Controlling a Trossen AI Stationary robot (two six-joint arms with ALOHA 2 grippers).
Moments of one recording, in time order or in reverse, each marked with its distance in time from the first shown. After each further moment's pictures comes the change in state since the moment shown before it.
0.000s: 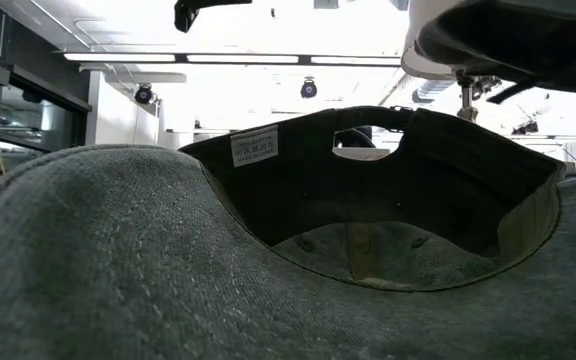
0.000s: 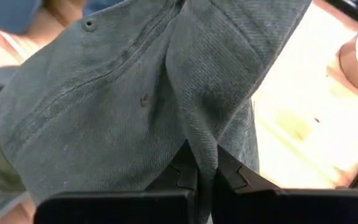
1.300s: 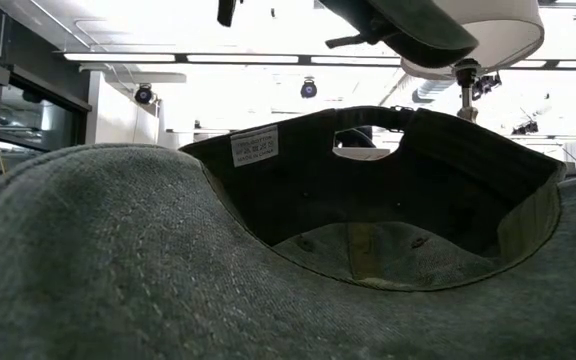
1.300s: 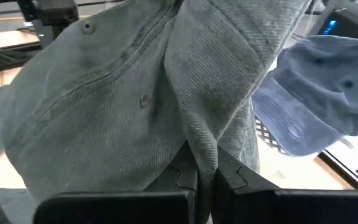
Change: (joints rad) left arm 0.001 0.201 0.097 0.271 -0.028 -0.075; right arm -0.309 -0.009 0.000 0.692 0.227 -0.911
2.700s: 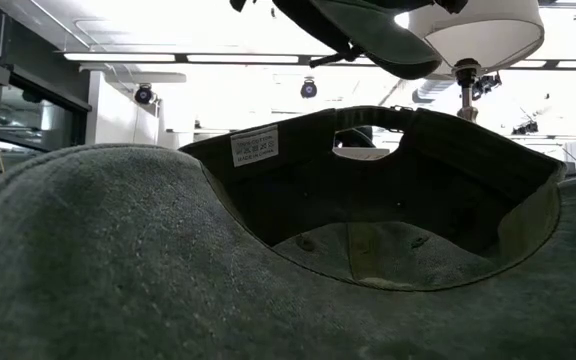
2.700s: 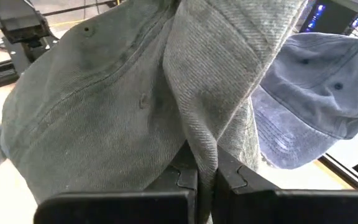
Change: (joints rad) left arm 0.000 0.188 0.356 -0.376 -0.193 0.008; right arm -0.162 0.000 0.000 0.088 -0.079 -0.068
